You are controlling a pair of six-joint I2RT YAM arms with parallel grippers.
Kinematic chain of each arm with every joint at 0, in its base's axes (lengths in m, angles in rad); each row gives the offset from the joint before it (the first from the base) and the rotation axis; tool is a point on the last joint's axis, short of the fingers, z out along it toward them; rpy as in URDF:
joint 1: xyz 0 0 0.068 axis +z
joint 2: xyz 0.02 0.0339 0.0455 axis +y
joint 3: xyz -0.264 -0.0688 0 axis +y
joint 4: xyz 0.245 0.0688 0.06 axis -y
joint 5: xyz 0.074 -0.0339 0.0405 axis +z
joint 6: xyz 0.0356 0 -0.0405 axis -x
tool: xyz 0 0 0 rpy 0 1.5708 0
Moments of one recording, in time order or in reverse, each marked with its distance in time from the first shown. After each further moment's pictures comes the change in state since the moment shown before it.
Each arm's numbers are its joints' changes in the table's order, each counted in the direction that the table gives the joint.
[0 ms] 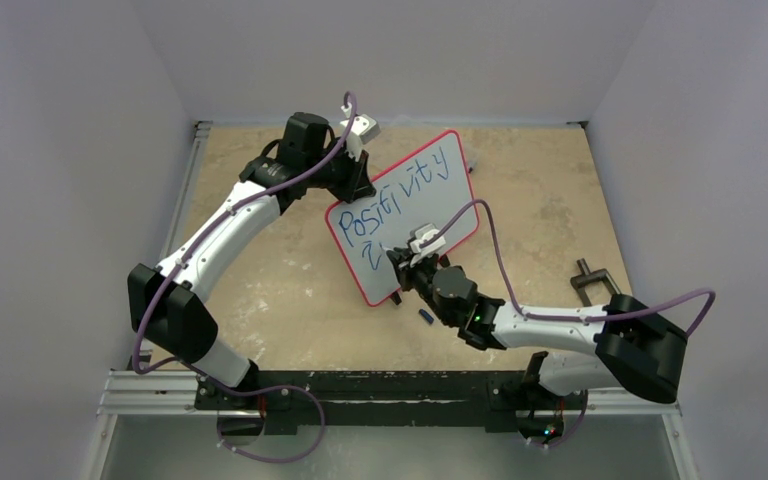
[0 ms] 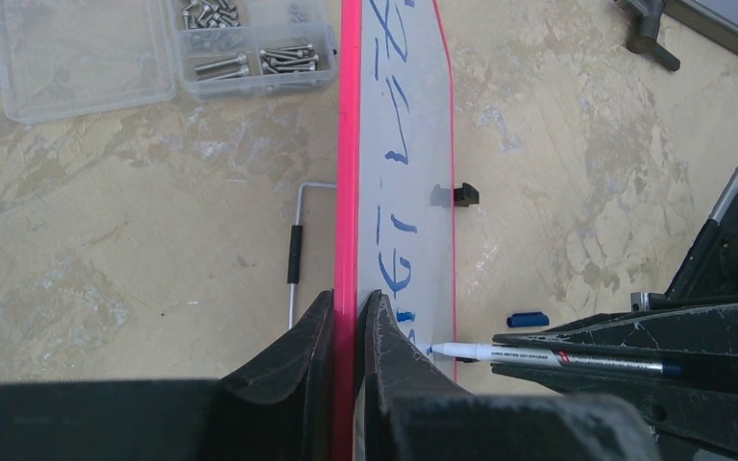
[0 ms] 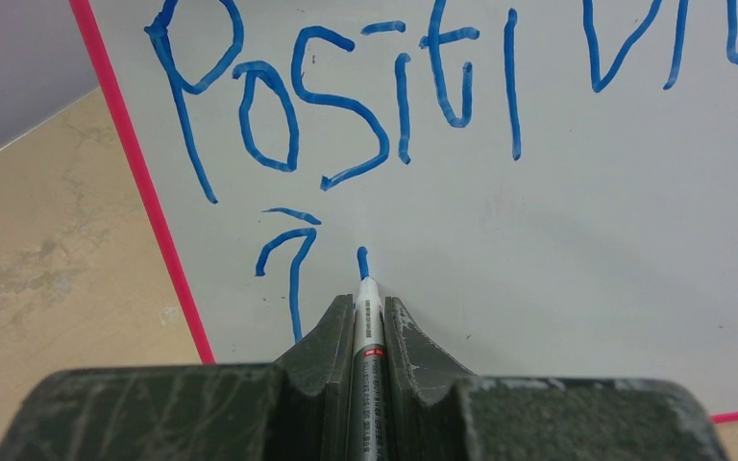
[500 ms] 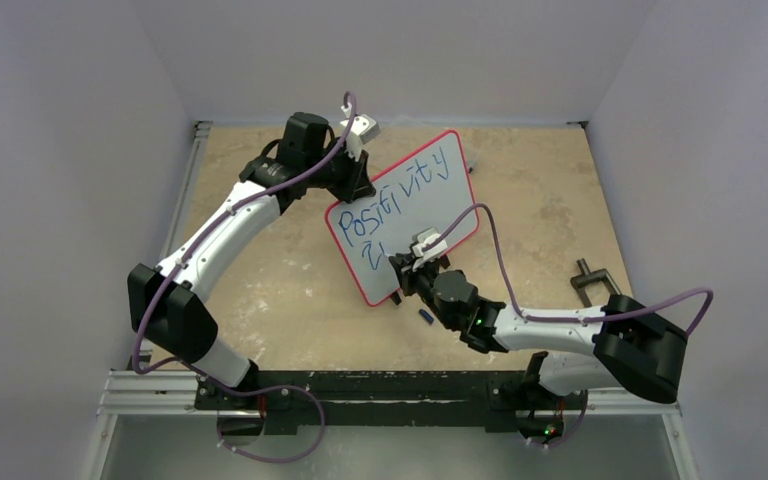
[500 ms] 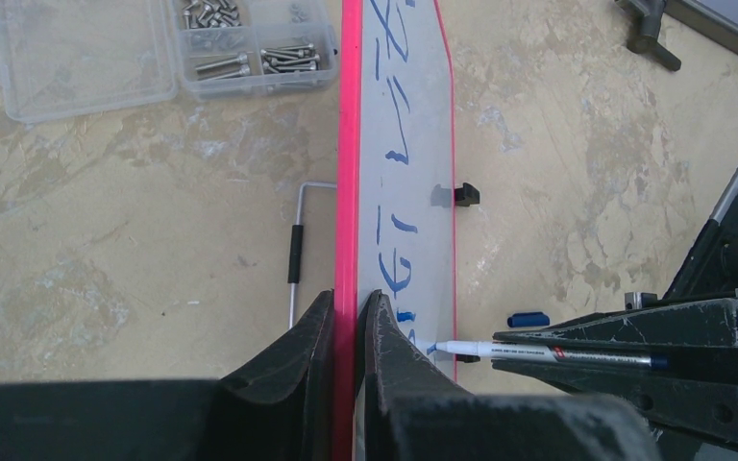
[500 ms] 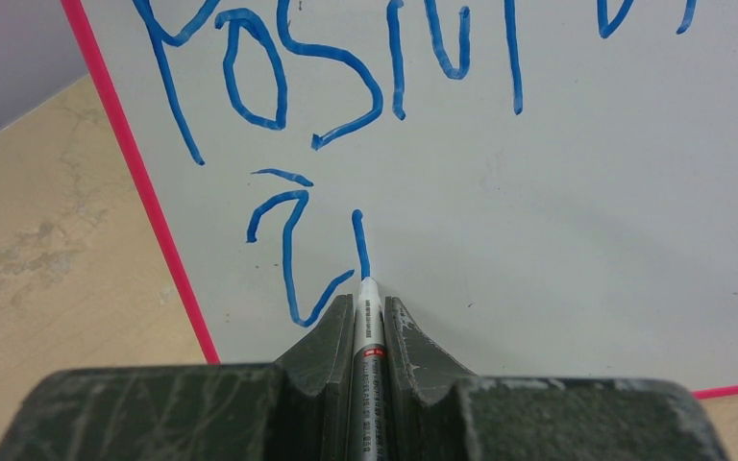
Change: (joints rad) left arm 0.000 0.000 0.000 0.000 0.000 -0.001; right arm 0.004 0.000 0.042 0.010 0.001 -0.039
